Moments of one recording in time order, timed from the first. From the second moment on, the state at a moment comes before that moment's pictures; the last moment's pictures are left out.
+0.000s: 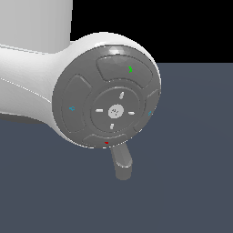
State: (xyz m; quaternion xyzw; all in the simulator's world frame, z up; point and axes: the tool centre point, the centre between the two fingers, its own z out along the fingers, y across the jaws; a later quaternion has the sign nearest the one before) arm -0.054 0.053 0.295 -0.03 0.68 0.10 0.73
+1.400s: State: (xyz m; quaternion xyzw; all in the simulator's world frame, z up) arm -0.047 -0.032 0.306 -0.04 0.67 0.09 0.73
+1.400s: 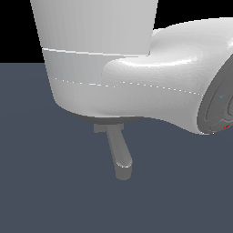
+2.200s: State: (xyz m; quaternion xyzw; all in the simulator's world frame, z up) arm -0.033 -0.065 0.293 -0.06 0.69 0.08 0.72
